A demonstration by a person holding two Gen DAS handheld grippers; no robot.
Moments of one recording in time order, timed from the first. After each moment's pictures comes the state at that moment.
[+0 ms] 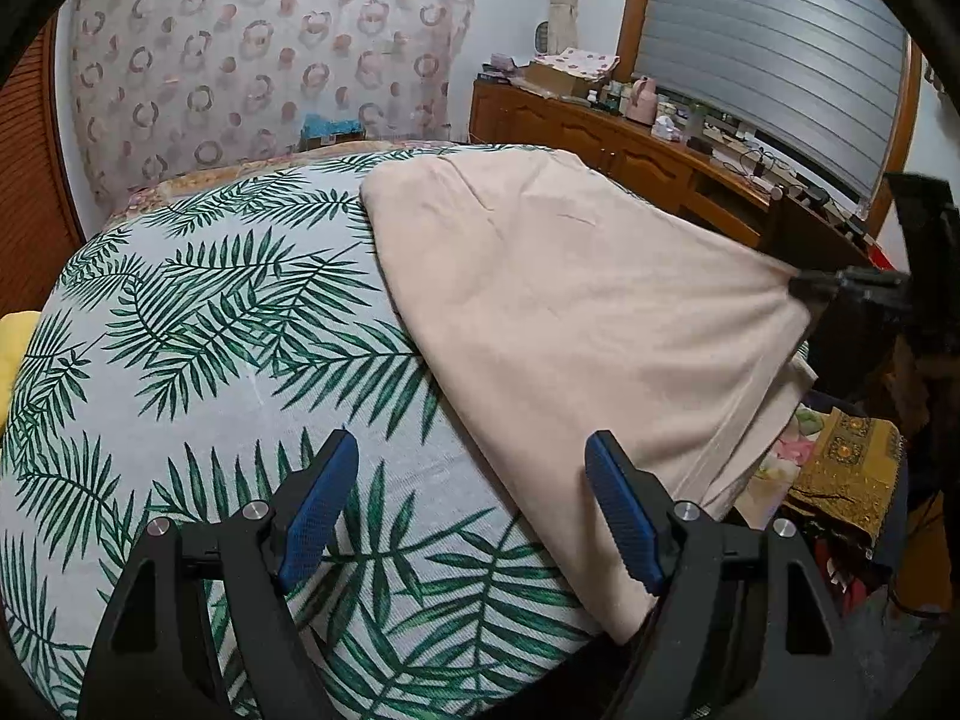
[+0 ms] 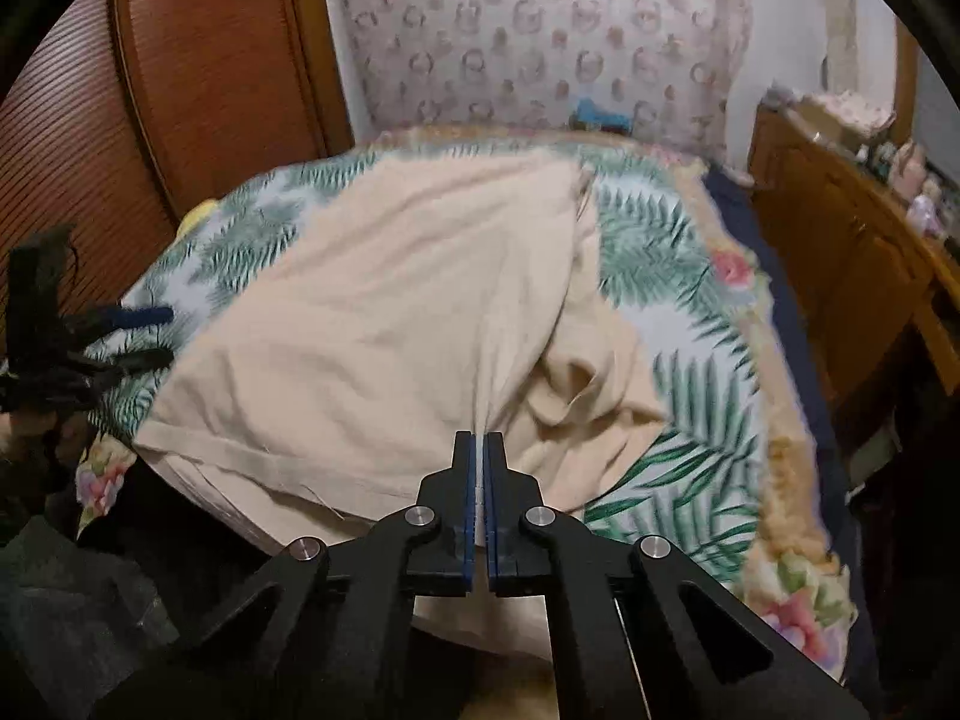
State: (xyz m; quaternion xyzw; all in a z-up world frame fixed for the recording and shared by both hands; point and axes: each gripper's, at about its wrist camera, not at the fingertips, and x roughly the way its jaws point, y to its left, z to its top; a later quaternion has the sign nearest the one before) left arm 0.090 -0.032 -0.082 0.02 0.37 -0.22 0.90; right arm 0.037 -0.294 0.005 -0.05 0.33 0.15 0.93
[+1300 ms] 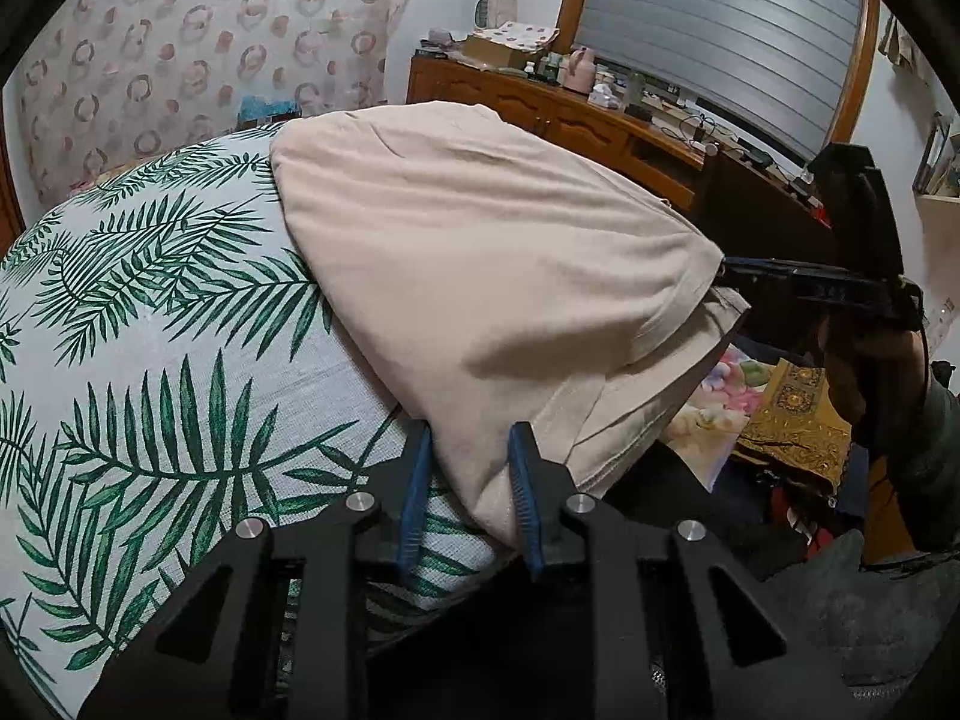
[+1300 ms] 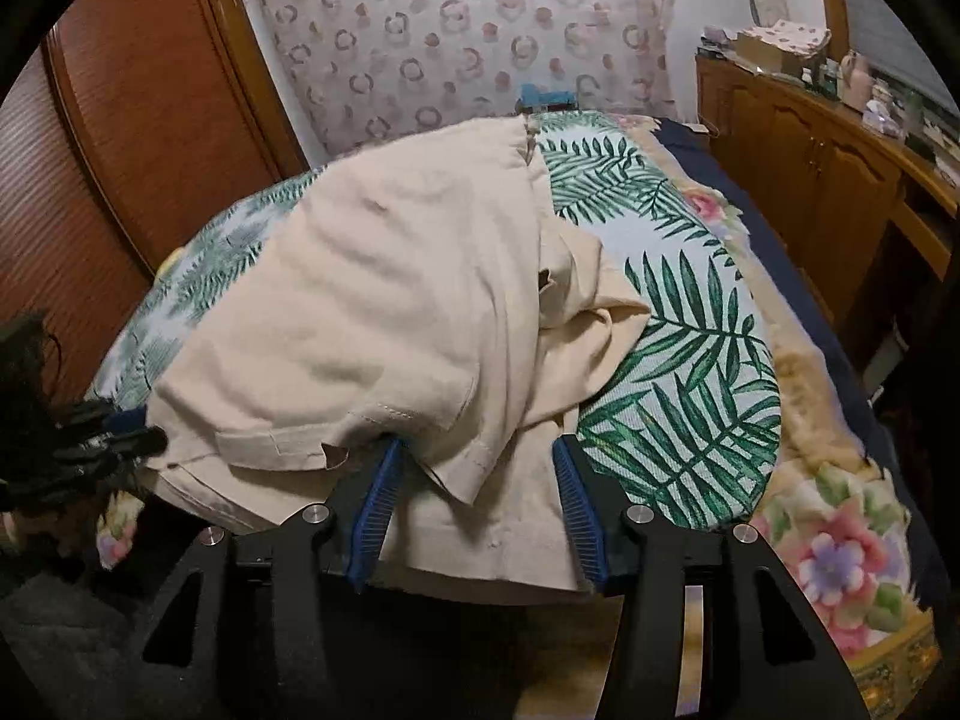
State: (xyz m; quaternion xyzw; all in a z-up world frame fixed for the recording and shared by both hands) left arm 0.056 -0.062 -0.097 0.02 0.40 -0.29 0.87; right arm 0.035 -0.309 -0.035 0.05 0.36 0.14 0.92
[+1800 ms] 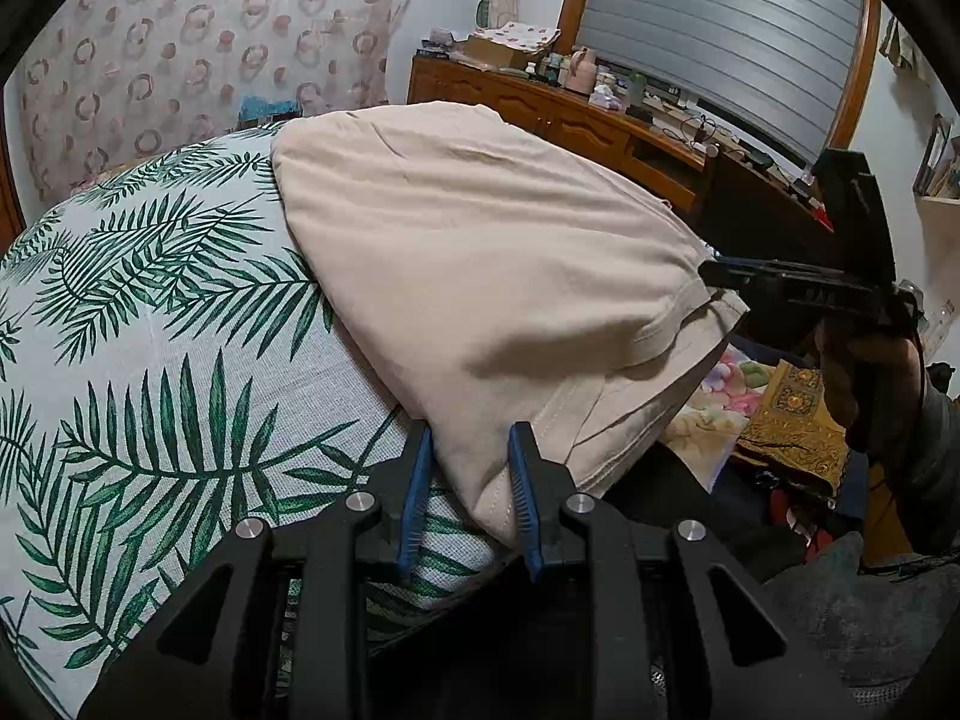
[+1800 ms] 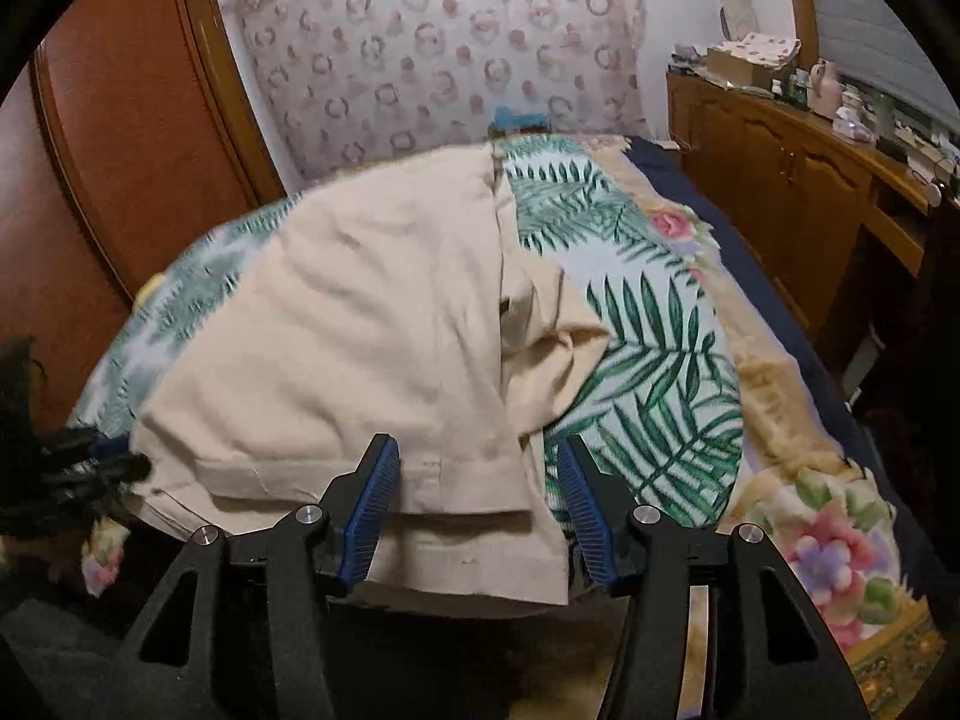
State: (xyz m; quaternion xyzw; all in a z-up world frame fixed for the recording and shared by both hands) left arm 0.056 -0.062 -0.096 0.02 0.40 -0.29 0.87; right arm 0.024 -0.302 -0.040 0.04 0.35 0.09 0.93
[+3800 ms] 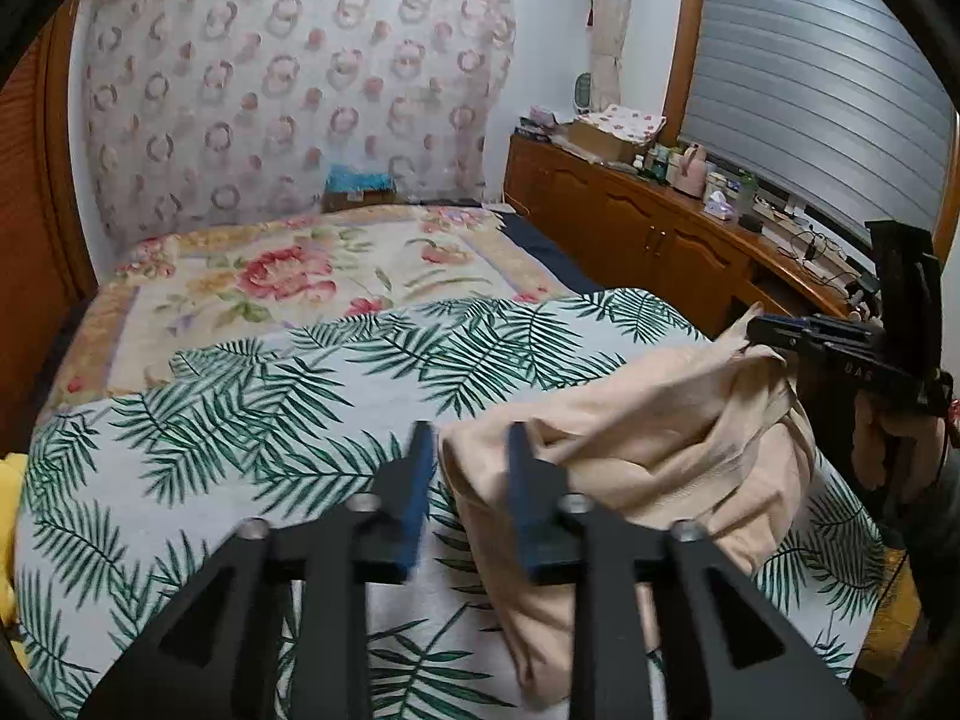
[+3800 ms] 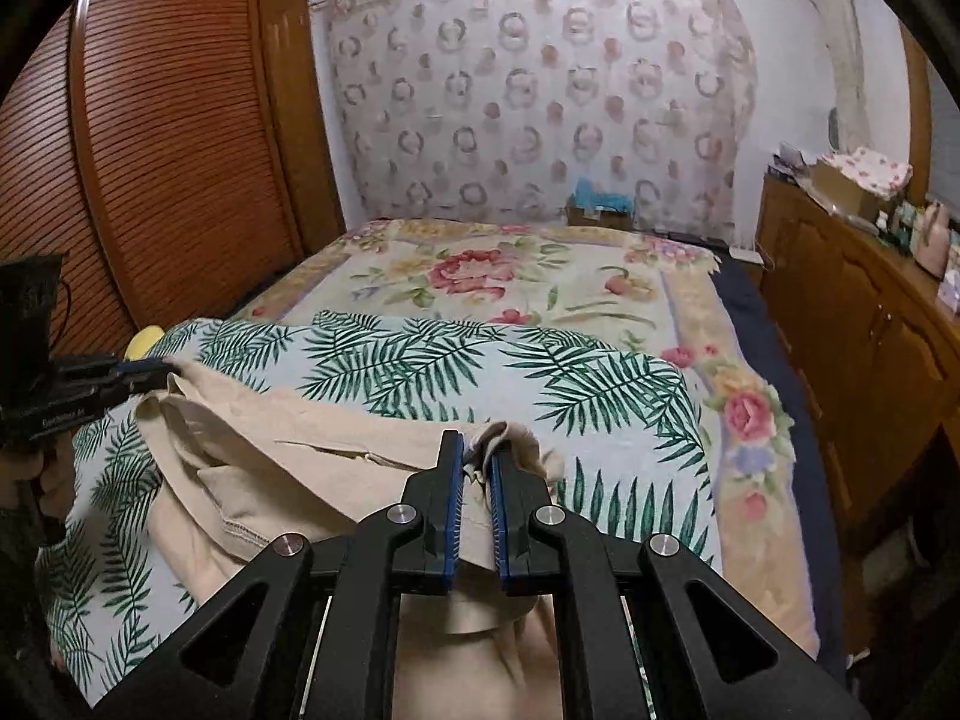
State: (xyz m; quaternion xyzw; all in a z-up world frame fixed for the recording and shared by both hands) left arm 0.293 -0.035 -0.030 -0.01 0.32 -0.19 0.93; right arm 0.258 -0.262 0.009 -0.03 0.28 0.17 0.95
